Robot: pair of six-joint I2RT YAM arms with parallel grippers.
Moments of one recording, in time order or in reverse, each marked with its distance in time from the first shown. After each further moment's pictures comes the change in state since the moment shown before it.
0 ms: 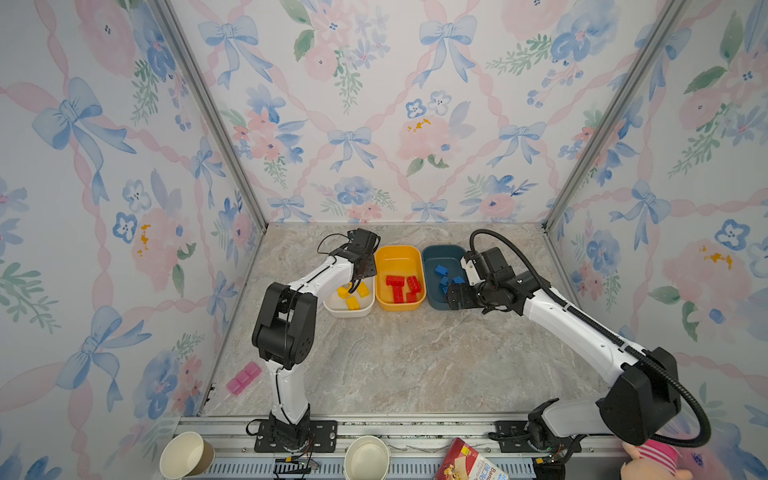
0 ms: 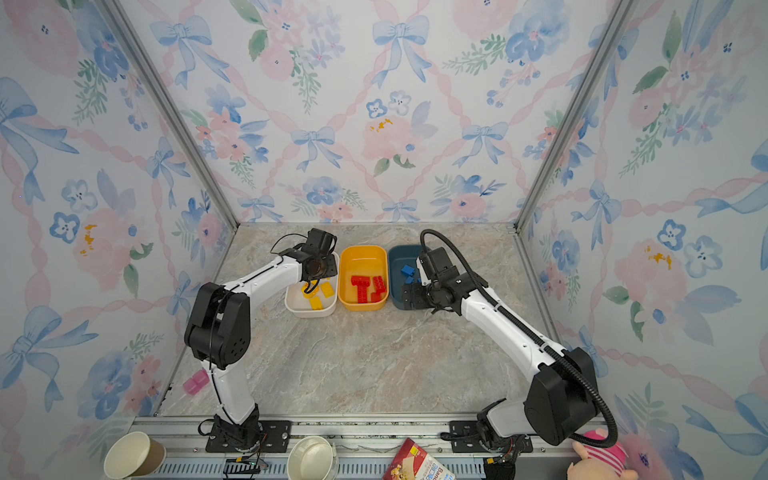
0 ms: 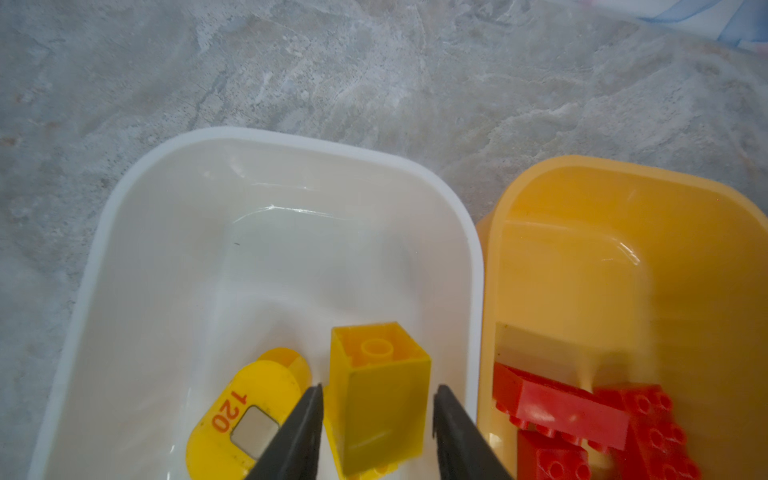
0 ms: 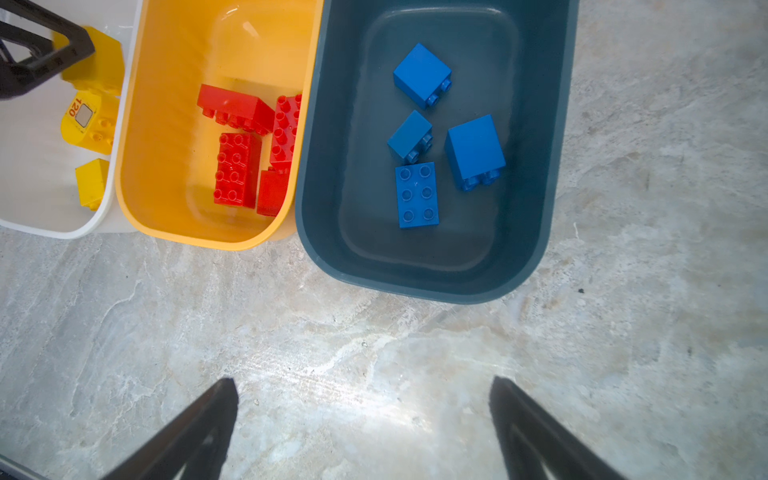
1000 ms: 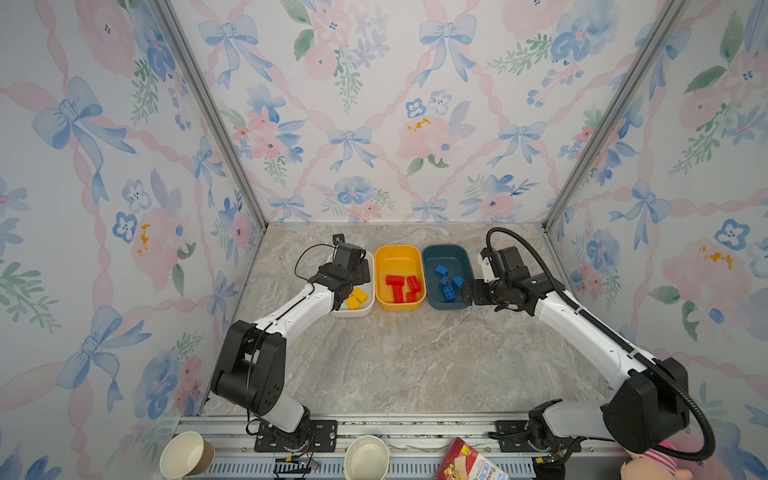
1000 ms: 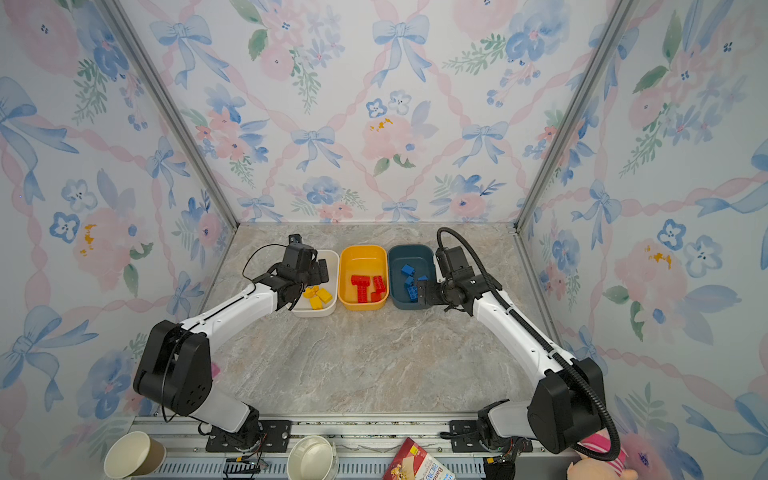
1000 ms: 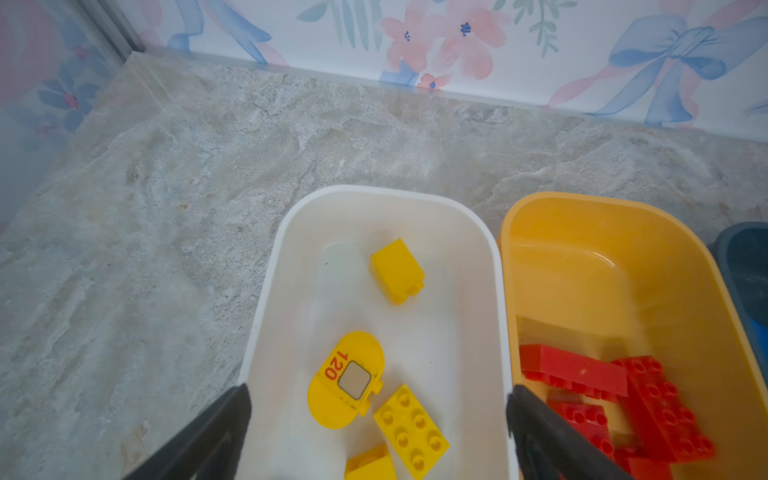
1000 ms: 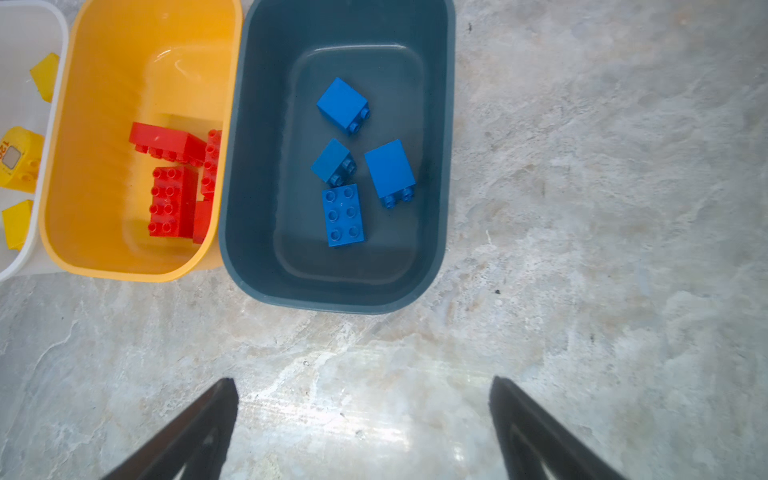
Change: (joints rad) left arm 0.006 -0.391 -0.425 0.293 -0.136 0.137; right arm -0.137 -0.066 -0.069 0.053 0.060 -0.072
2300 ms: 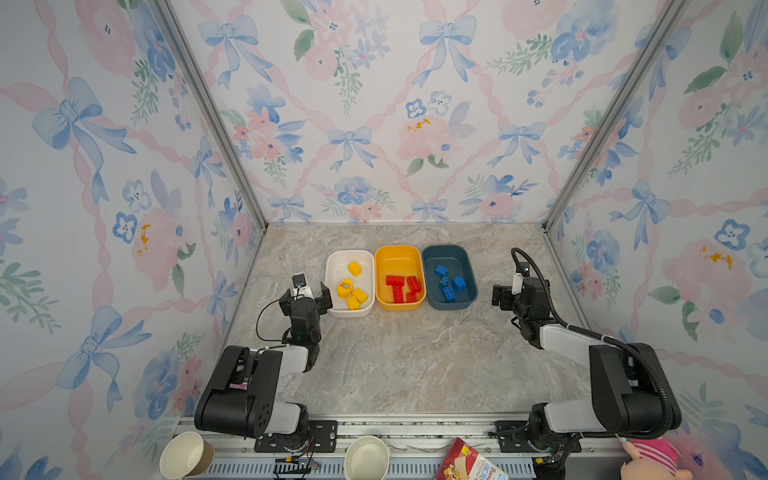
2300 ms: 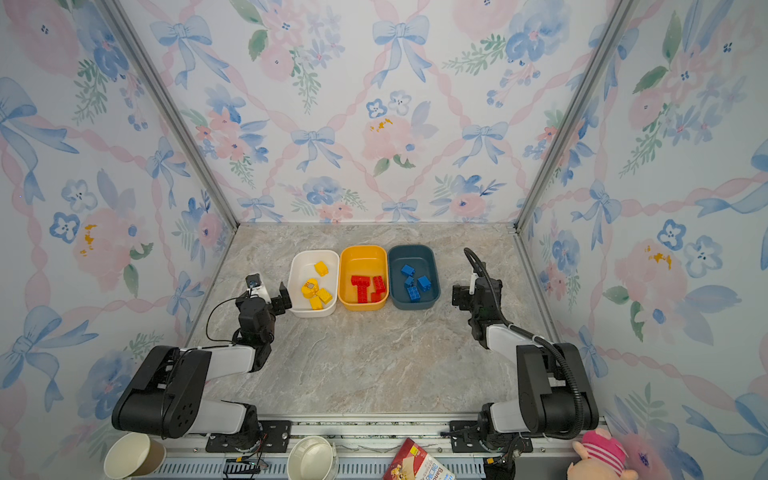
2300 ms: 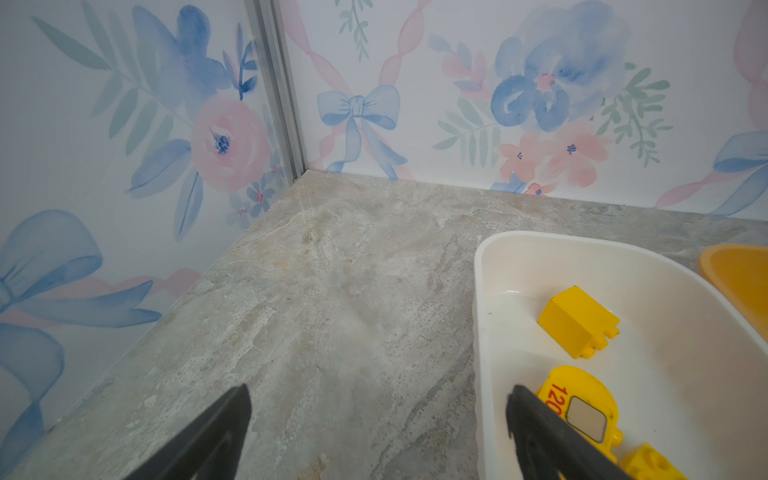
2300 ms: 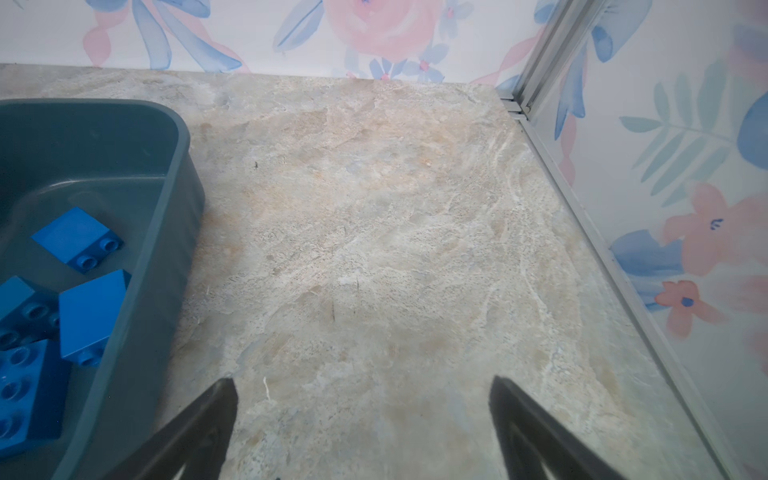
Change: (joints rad) left arm 0.244 -0.098 -0.715 1.113 -0.020 0.314; right arm -0.308 0.080 -0.566 1.099 0.105 -0.271
